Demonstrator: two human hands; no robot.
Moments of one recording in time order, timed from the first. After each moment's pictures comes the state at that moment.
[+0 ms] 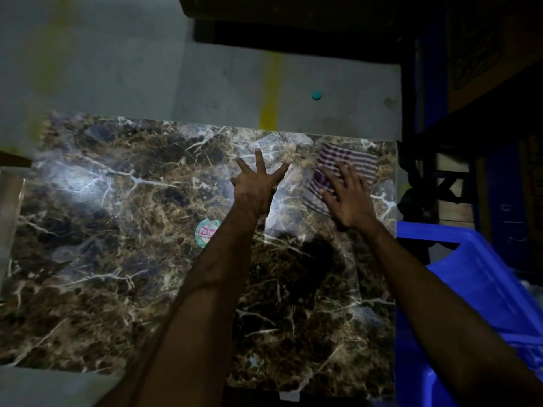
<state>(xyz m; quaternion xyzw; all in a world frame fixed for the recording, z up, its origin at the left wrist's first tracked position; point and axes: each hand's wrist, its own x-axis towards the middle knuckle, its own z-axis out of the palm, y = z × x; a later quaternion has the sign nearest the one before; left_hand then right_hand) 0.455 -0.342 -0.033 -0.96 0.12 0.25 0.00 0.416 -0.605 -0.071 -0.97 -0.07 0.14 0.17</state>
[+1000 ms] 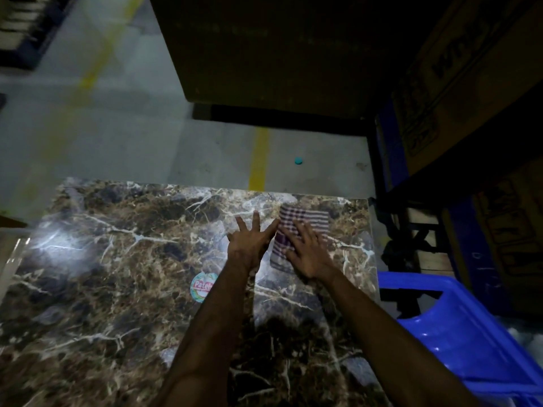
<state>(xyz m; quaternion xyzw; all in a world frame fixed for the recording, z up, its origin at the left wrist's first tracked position) 0.444 -0.336 -0.026 -0.96 0.15 0.25 -0.02 0.411 -0.546 -0.061 -0.95 -0.12 0.20 0.21</state>
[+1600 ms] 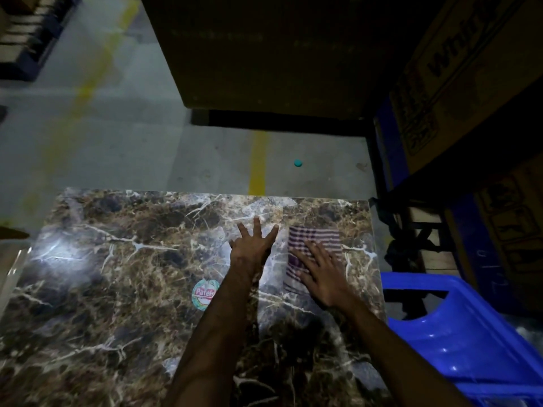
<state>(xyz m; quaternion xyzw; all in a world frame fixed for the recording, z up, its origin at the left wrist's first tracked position) 0.446 -0.342 -0.041 -0.96 0.14 0.25 0.01 0.362 -0.578 -0.067 -0.96 -0.13 0.16 0.17</state>
